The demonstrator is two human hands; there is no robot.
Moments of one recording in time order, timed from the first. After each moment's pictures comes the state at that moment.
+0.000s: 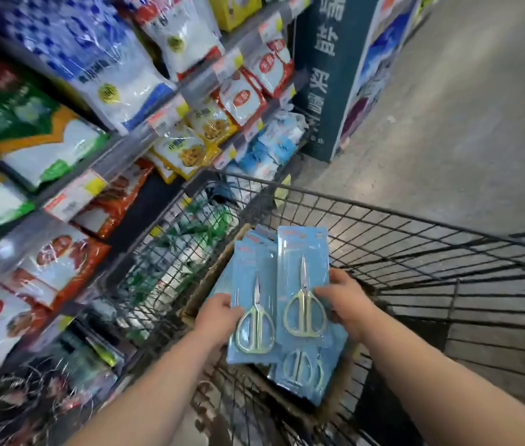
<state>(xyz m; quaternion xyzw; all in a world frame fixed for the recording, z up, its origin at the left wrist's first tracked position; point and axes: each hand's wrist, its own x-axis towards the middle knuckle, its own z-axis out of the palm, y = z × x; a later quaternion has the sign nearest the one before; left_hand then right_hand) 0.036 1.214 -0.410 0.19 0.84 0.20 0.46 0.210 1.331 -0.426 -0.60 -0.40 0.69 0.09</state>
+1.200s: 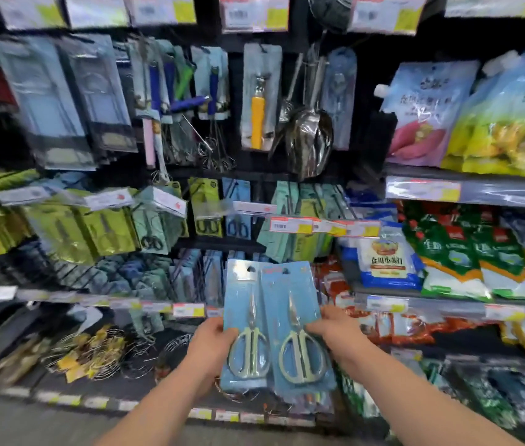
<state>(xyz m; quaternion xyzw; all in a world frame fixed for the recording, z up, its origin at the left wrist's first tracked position) -0.095 0.599 -0.214 -0.14 0.80 0.58 0.12 -0.102 0.805 -0.215 -0.15 -0.73 0.65 -0.12</state>
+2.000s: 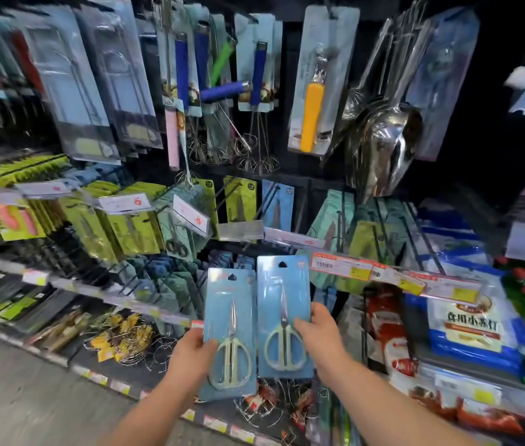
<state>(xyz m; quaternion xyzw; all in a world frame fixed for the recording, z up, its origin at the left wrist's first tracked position) -0.205 0.549 -0.272 -0.28 0.77 0.57 0.06 -0.261 0.746 -0.248 -0.13 -0.75 0.63 -0.12</state>
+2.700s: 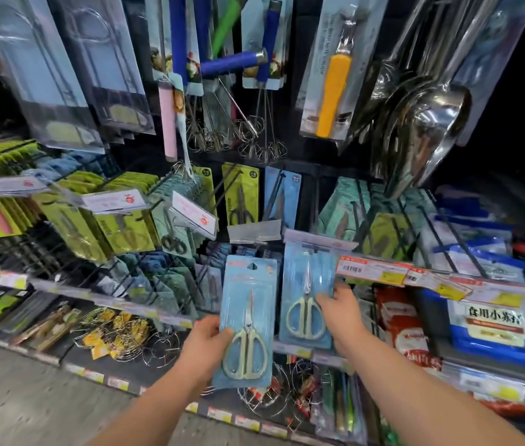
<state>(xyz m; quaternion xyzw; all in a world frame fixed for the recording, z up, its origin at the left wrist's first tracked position) -0.251 0.529 -0.262 -0.22 0.76 0.60 0.11 -0.321 0.733 -0.252 -0.19 -0.78 0.59 -0.05</state>
